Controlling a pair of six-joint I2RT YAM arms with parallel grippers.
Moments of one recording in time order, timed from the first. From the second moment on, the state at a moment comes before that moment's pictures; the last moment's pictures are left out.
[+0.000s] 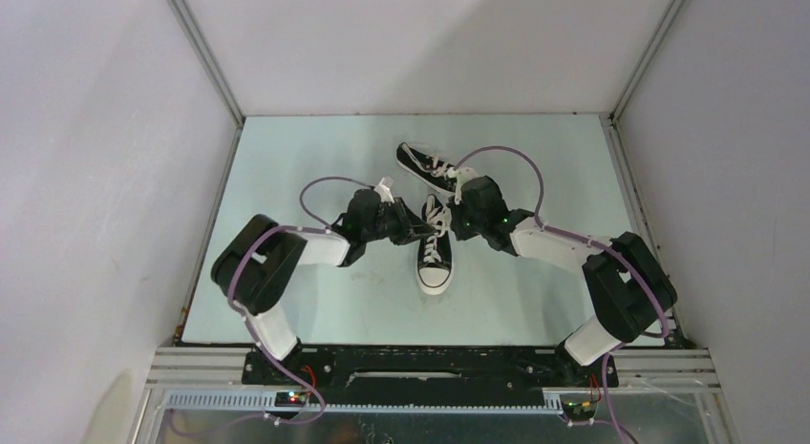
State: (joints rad) left arm -0.56 1.78 0.72 0.63 0.45 -1.08; right arm 0.63 1.59 0.89 -0.04 0.02 0.22
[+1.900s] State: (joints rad) left arm -0.61 1.61 0.90 0.05 0.27 -0.71; right arm 0.62 1.56 0.86 -0.02 -0.10 0.31
